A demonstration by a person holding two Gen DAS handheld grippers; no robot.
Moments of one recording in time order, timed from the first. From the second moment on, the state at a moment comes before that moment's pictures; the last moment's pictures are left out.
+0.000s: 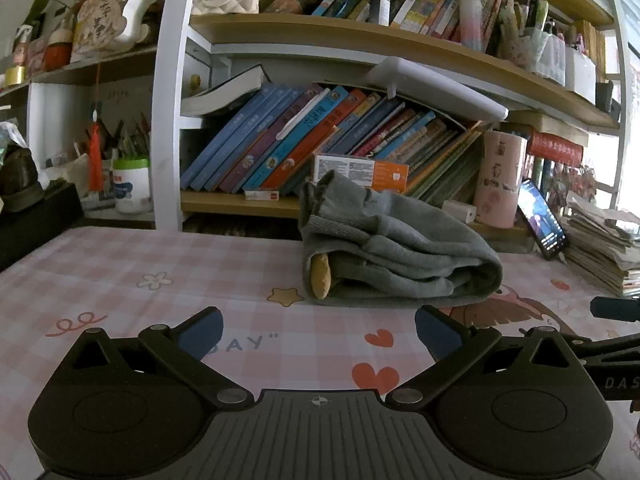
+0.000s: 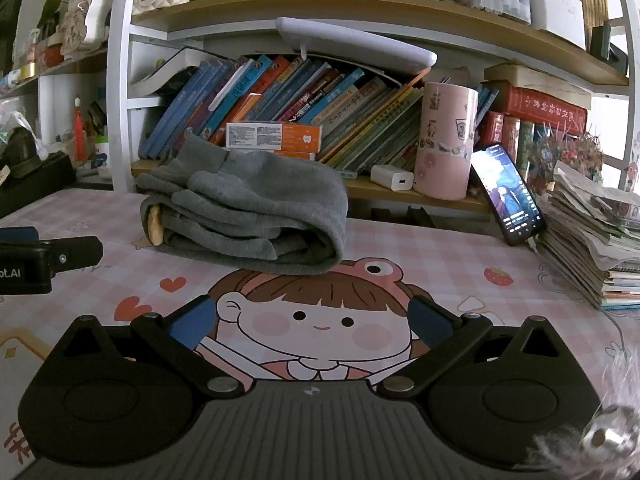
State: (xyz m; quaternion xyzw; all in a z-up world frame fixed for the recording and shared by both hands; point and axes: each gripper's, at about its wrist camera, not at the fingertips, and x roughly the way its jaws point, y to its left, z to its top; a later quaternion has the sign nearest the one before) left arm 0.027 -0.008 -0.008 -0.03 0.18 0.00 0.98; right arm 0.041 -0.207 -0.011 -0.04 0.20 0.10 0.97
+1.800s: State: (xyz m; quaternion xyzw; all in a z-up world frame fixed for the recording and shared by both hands) left arm 0.026 -0.012 -0.010 -0.03 0.18 0.00 0.98; right arm 0.042 -0.205 -0.012 -0.05 0.21 0.10 0.97
